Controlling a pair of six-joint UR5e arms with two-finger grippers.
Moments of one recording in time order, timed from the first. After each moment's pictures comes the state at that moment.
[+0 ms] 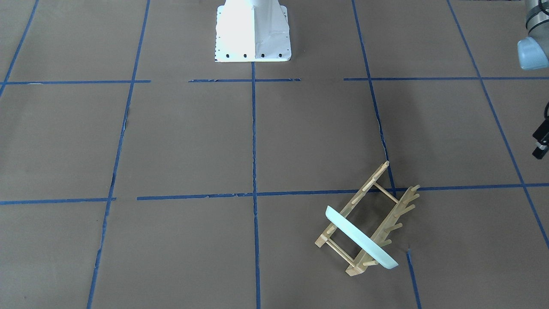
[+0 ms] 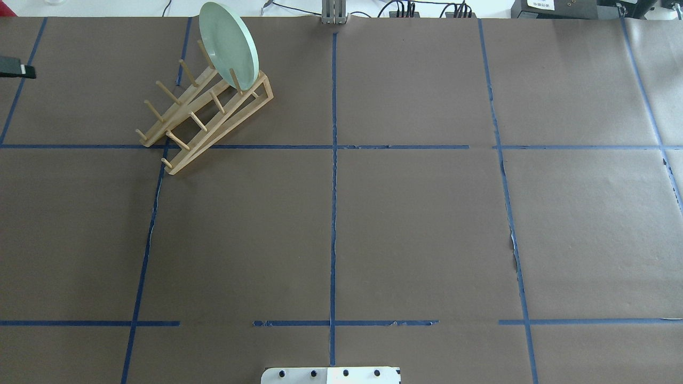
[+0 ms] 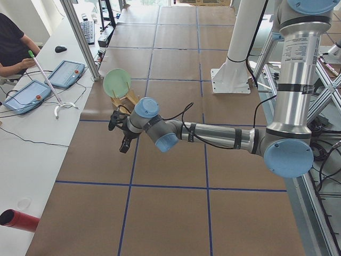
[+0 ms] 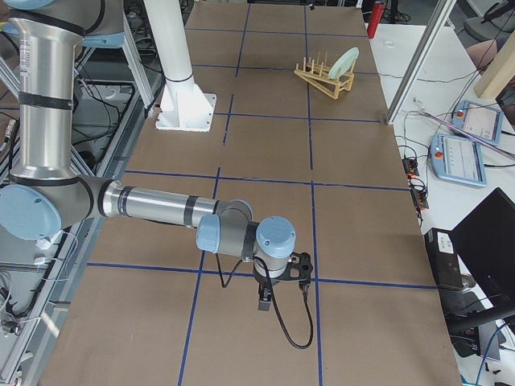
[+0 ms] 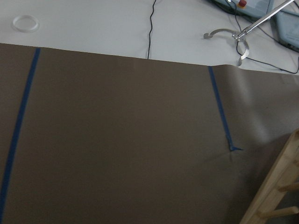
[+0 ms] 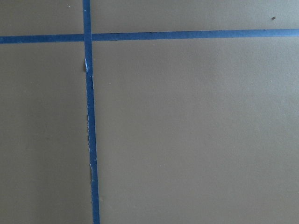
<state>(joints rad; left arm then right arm) -1.40 -1.60 -1.61 -2.20 -2.14 -0.43 1.62 -1.69 1.59 -1.59 2.30 -0.07</state>
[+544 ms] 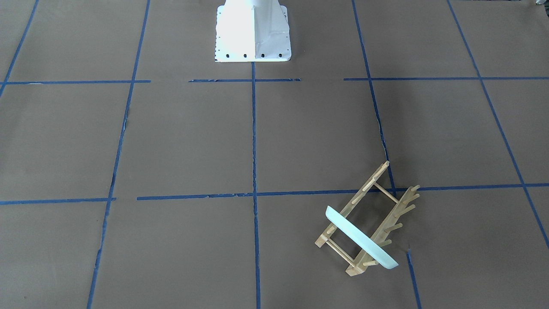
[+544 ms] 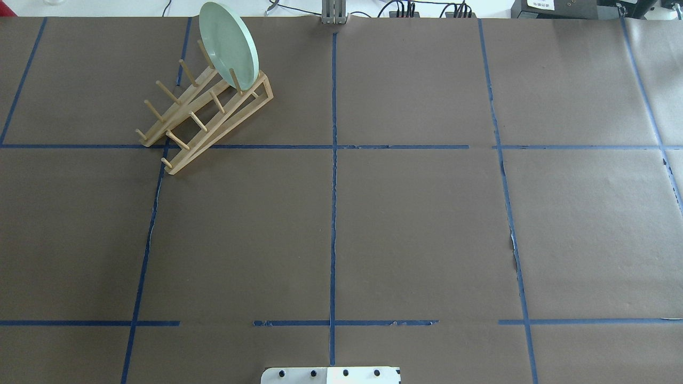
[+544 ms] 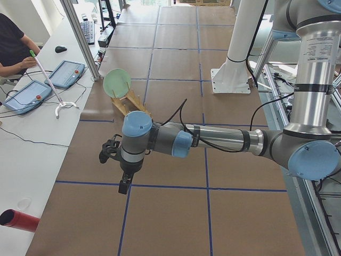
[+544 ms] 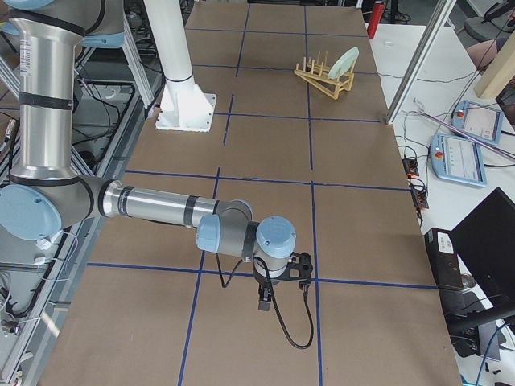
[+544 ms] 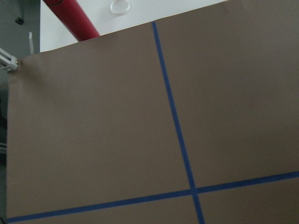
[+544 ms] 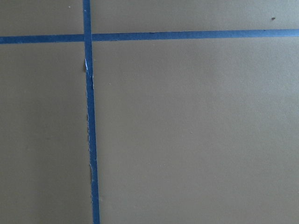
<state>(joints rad) -1.67 -1.60 -1.64 -1.62 -2.19 0.10 1.62 -1.69 1.59 -1.59 2.30 -0.07</state>
